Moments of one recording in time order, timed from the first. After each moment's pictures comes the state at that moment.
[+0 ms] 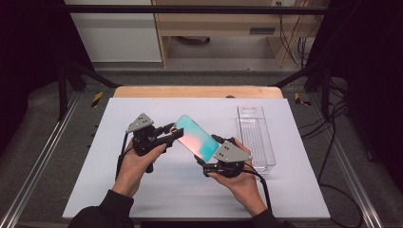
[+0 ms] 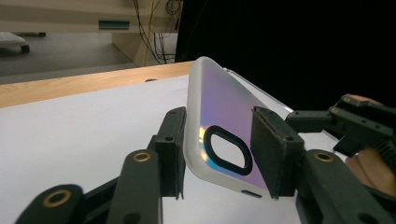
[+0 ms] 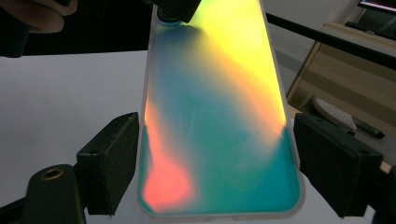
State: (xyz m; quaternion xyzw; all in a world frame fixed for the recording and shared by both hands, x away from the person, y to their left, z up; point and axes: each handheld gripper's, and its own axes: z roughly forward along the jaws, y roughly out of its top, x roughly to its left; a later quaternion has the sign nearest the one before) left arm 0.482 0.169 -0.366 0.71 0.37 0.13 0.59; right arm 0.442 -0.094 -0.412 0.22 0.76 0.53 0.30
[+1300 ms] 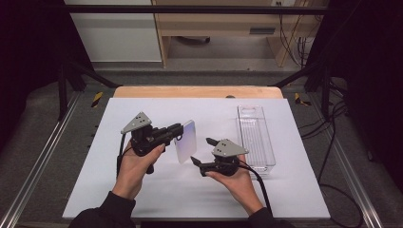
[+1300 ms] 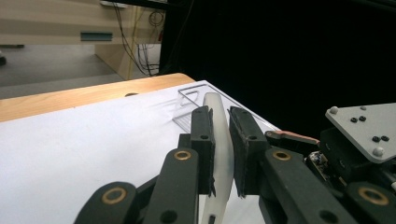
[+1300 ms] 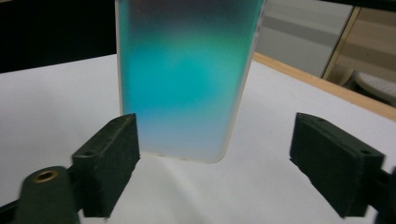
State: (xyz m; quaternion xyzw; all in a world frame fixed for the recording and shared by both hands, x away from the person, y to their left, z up) left arm 0.468 0.166 -0.347 0.71 0.35 0.12 0.61; right arm 0.459 -0.087 -0.432 0.25 0.77 0.55 0.22
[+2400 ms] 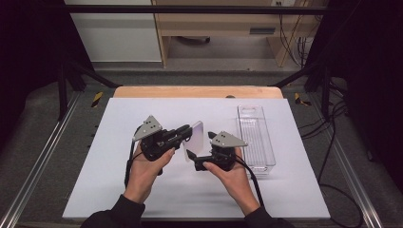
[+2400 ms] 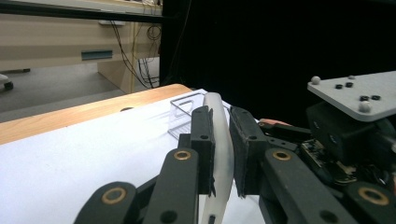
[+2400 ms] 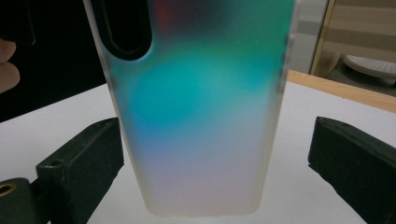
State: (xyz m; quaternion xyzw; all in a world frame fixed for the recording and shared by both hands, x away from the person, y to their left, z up) left arm 0.457 0.140 -0.351 0.70 0.31 0.15 0.62; right arm 0.463 -0.074 -0.410 0.33 0.73 0.56 0.20
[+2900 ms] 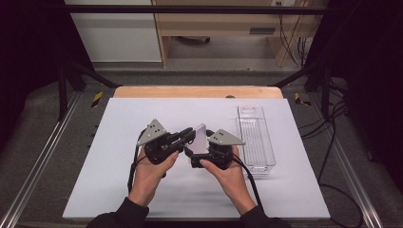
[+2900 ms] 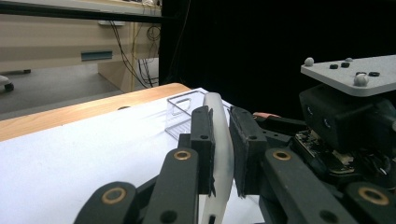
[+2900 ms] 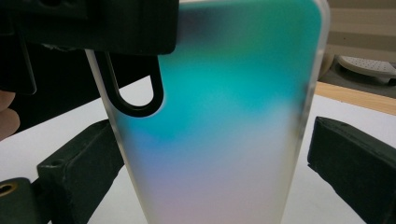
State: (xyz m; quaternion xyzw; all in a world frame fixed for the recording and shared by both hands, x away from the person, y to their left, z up) left arm 0.453 0.132 -0.360 0.70 0.31 0.16 0.62; right arm 0.465 -0.066 -0.406 0.34 0.72 0.57 0.20
